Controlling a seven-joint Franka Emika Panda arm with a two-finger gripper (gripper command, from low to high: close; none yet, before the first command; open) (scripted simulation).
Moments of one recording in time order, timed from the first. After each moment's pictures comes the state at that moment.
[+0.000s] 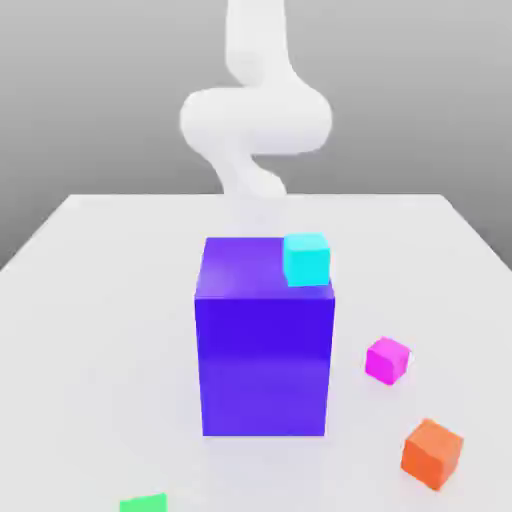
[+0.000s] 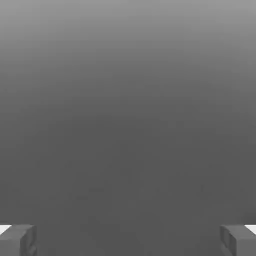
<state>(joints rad) 0.05 -0.73 0.01 -2.36 0.03 2.36 0.77</state>
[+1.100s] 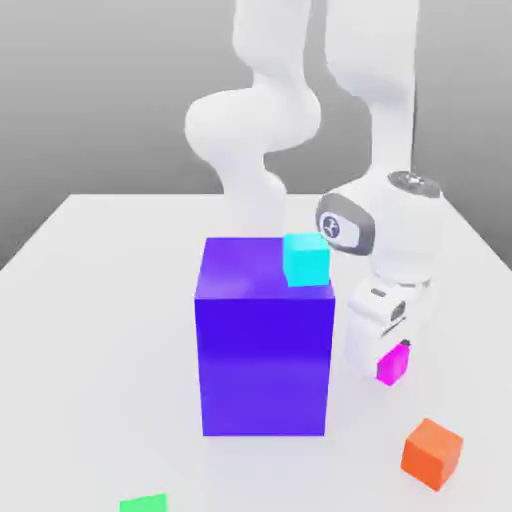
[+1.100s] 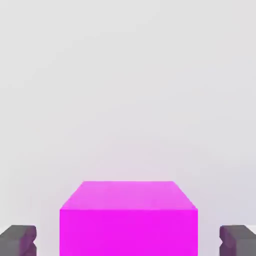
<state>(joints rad) 0.64 0.24 0.01 -2.91 -0.15 3.15 0.78</state>
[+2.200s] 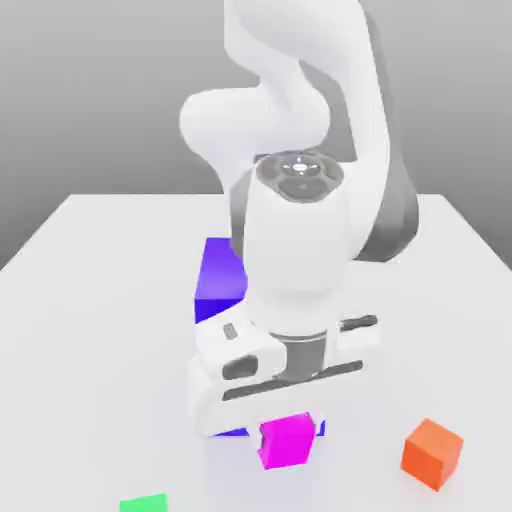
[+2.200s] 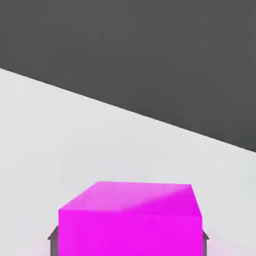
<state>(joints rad) 0.14 0.25 -0.19 -2.32 0.08 2.54 0.46</state>
